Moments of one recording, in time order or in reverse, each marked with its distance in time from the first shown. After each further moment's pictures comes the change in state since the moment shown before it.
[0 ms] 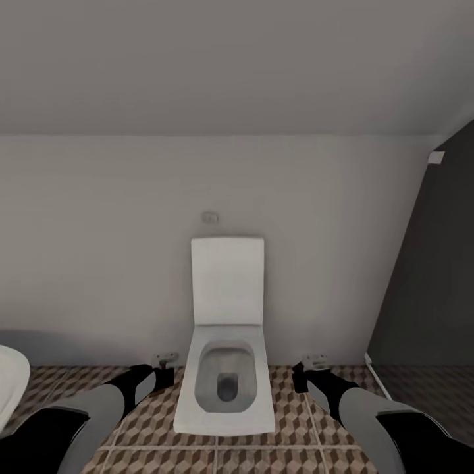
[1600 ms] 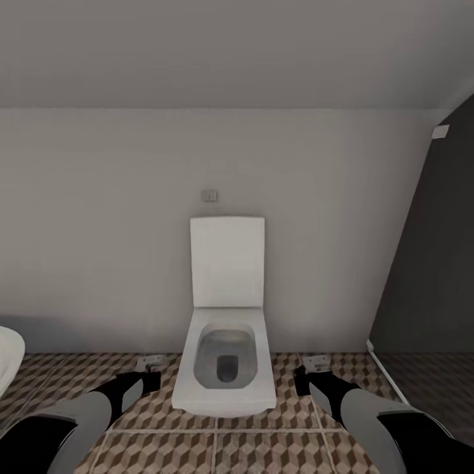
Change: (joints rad) left arm 0.028 0.054 -0.001 -0.001 -0.006 -0.076 0.021; right arm 0.000 -0.007 0.000 0.017 0.000 -0.002 0.000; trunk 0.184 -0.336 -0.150
